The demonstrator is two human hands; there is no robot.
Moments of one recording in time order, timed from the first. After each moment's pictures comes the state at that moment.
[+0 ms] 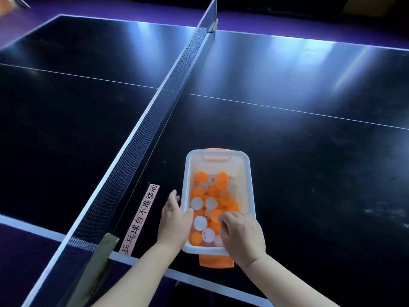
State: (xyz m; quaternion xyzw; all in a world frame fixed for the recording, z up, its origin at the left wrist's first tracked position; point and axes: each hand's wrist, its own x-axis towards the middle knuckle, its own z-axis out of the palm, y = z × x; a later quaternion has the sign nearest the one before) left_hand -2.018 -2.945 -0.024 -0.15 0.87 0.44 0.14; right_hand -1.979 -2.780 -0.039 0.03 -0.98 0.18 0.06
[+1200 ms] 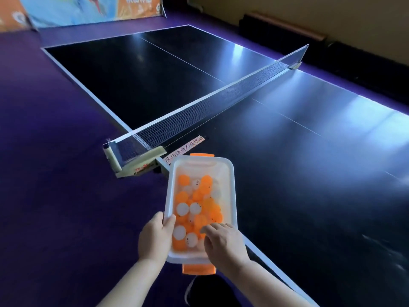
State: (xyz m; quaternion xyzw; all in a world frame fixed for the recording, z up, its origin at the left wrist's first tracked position) left_hand -1.692 -2.923 -0.028 -0.38 0.81 0.44 -0.08; right_hand -1.756 -2.763 -0.042 0.36 -0.92 0.16 0.02
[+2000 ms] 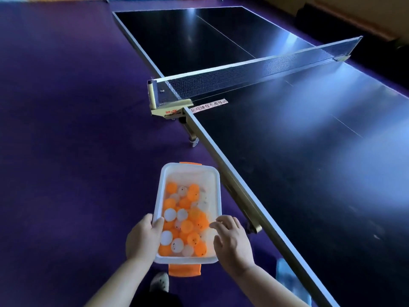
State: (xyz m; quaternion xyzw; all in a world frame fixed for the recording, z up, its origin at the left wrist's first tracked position) left_hand -1.470 -2.763 -0.049 -0.52 0.76 0.38 -0.07; right_hand -1.594 -2.591 -0.055 0.42 -0.88 0.23 -0.06
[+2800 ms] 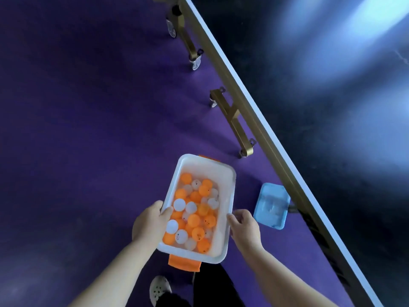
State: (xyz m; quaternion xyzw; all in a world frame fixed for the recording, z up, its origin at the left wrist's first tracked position) left_hand -1.354 -2.505 -0.179 -0.55 0.73 0.40 0.08; right_hand -1.495 -2.334 -0.185 -0.03 -0.88 0.30 -0.36
